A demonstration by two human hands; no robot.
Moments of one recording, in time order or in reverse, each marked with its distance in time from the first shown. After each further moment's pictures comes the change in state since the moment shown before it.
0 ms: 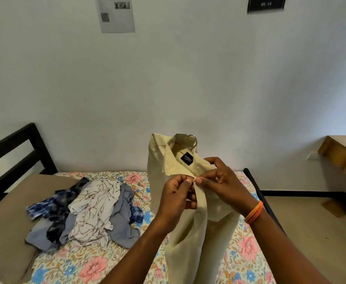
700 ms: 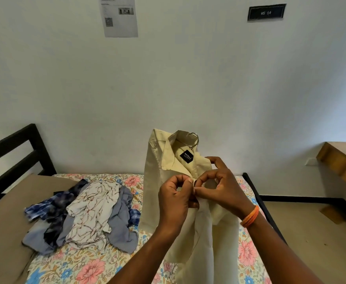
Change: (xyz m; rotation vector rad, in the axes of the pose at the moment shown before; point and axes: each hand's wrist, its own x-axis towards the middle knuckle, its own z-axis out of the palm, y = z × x) left_hand -0.012 0.006 0.011 0.016 0.221 0.151; right_hand -0.004 -0.013 0.008 -0.088 0.119 -0.174
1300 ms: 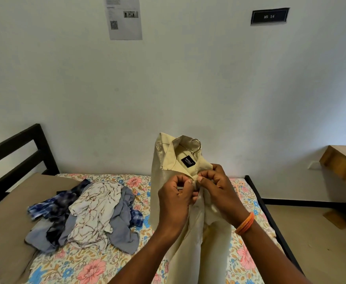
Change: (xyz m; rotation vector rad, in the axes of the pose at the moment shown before) left_hand 0.001 0.000 -0.004 0.106 0.041 0.079; right_hand -0.004 0.001 0.022 0.284 0.082 0.198
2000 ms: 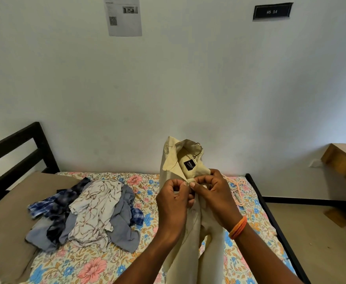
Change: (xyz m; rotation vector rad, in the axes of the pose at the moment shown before) left_hand -0.001 -0.012 -0.004 -0.006 0.093 -0.066; right_hand -0.002 0.012 0.016 -0.051 0.099 0.038
